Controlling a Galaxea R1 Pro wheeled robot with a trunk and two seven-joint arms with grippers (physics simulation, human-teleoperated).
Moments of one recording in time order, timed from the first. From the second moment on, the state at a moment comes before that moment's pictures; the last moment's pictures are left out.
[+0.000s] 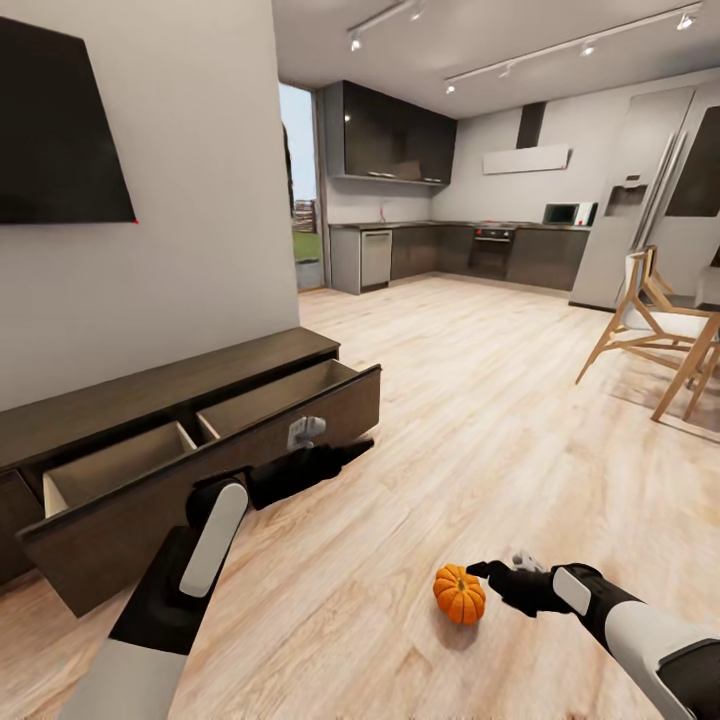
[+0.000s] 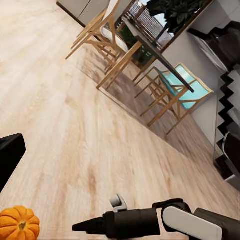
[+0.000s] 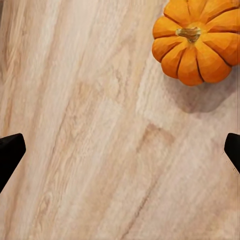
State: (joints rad) left arm -0.57 -0.05 -0.15 -1.40 0.67 0.78 -0.41; right arm -0.82 -0.23 0.41 -0.08 -0.90 0.51 0.40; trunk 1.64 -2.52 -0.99
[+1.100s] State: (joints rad) left arm -0.57 -0.05 -0.15 -1.40 0.67 0.78 -0.41; right arm -0.82 -0.23 0.41 -0.08 -0.90 0.36 0.41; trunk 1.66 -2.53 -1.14
